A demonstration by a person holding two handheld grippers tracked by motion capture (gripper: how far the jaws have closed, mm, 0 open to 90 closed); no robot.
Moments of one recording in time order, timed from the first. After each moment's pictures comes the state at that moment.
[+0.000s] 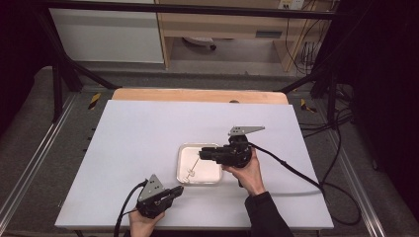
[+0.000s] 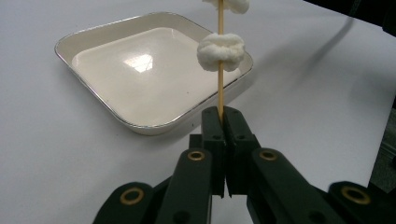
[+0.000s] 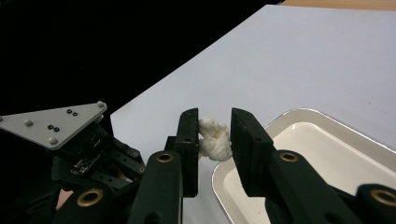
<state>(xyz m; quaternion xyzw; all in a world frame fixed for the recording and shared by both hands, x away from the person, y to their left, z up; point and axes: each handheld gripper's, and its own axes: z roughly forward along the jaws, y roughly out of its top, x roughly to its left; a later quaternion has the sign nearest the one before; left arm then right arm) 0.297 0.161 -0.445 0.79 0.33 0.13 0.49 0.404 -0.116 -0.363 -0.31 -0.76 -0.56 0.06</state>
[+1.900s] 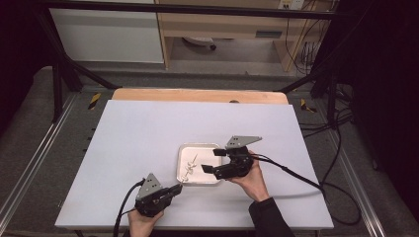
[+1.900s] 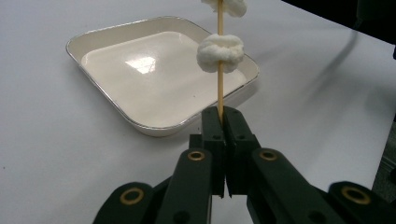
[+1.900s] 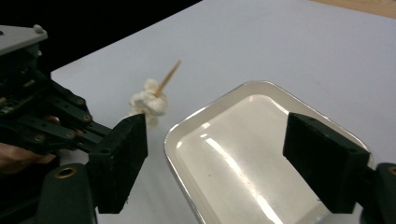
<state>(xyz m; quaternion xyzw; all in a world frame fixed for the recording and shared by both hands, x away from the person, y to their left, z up) 0.298 0.165 -0.445 0.78 0.35 0.13 0.50 0.389 -0.122 -0.384 -0.29 -0.81 -0.51 -0.05</state>
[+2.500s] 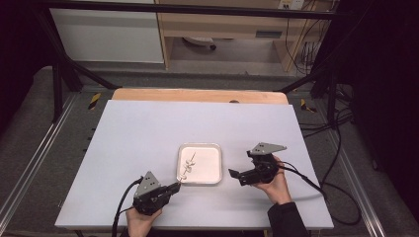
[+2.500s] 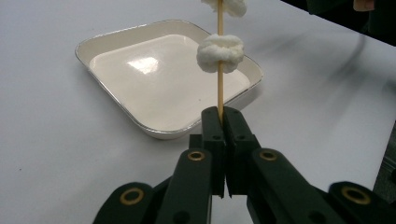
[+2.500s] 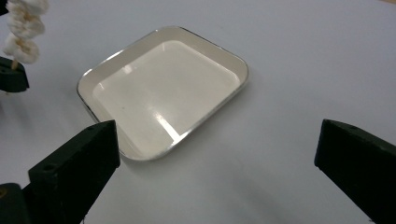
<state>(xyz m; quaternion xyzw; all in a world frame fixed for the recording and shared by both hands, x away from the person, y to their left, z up) 0.301 0.167 -0.438 0.78 0.35 0.13 0.50 0.380 -0.191 -0.408 -0.36 -0.81 -0.45 -0.13</state>
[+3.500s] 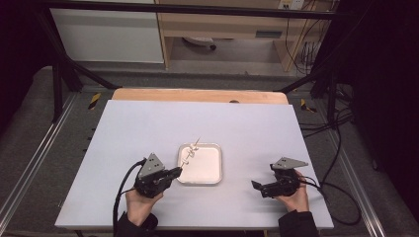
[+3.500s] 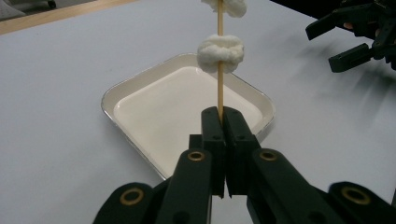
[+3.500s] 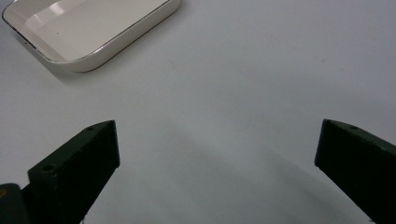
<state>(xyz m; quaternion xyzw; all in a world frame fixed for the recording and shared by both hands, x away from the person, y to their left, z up) 0.332 0.157 -0.391 0.80 0.33 0.15 0.47 0.356 -0.253 -0.446 -0.40 -0.81 -0.41 -0.15</state>
